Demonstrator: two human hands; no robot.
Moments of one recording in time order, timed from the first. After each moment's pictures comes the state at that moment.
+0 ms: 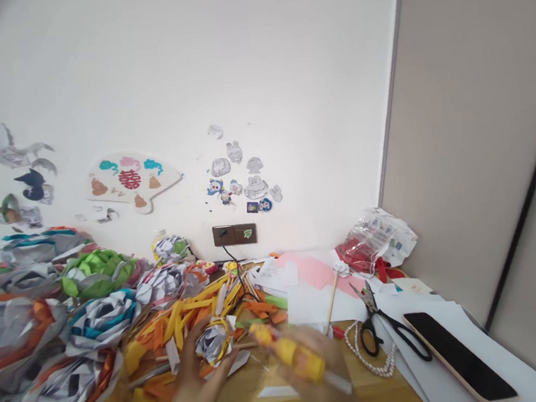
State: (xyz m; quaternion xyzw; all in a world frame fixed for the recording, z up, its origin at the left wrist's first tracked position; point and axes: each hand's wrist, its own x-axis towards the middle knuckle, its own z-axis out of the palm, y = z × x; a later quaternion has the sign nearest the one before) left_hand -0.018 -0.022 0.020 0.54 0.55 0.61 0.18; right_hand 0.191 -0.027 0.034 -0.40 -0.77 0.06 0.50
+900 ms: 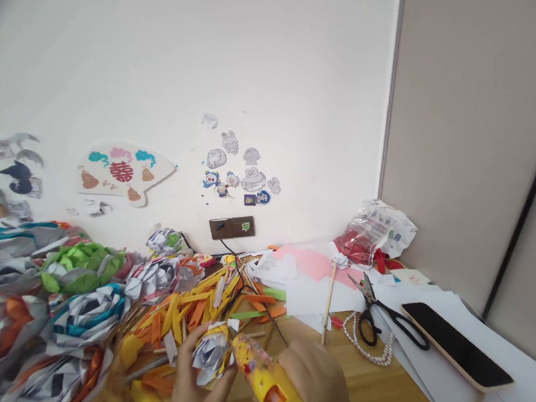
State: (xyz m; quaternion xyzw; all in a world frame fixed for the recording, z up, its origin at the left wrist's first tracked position) left_hand -0.015 -0.038 0.013 0.62 0.51 0.59 0.12; right_hand 0.176 -0.047 0.037 -0.34 -0.76 -0.29 0.48
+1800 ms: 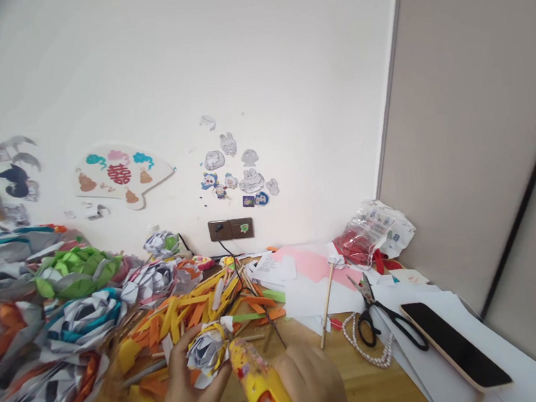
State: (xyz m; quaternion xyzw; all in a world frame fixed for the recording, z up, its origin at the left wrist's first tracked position) left_hand -0.016 -0.035 0.018 0.60 0.54 0.59 0.06; right_hand 0.170 -0.057 0.037 -0.39 -0.75 -0.27 0.46
